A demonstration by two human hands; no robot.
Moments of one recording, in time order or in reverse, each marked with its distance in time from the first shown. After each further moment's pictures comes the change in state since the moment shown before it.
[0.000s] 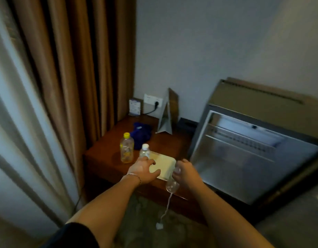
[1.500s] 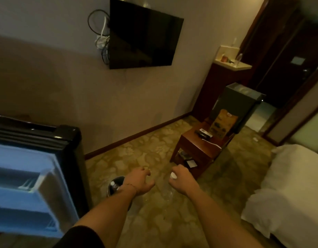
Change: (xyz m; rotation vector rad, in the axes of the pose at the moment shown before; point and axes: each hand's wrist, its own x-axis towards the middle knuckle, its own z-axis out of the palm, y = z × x) left_hand -0.282 0.740 0.460 0.221 -0.520 0.997; right_hand -0.692 0.559 -0.207 0.010 0.321 1.050
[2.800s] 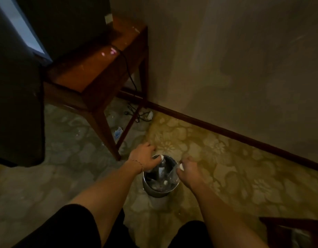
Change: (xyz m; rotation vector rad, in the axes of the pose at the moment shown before) left_hand 0.246 -0.226 0.233 -0.248 0.314 -0.992; right_hand 0.447 0.024 0.338 -0.137 -0.514 -0.746
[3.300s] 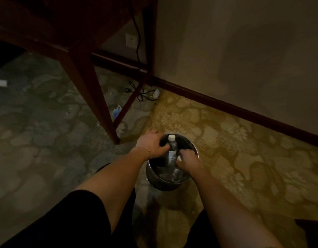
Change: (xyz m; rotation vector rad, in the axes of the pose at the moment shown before) left_hand 0.102 -0.089 0.194 0.007 0.057 0.030; right_hand 0.128 0.068 0.196 -0.116 -0.143 -0.049
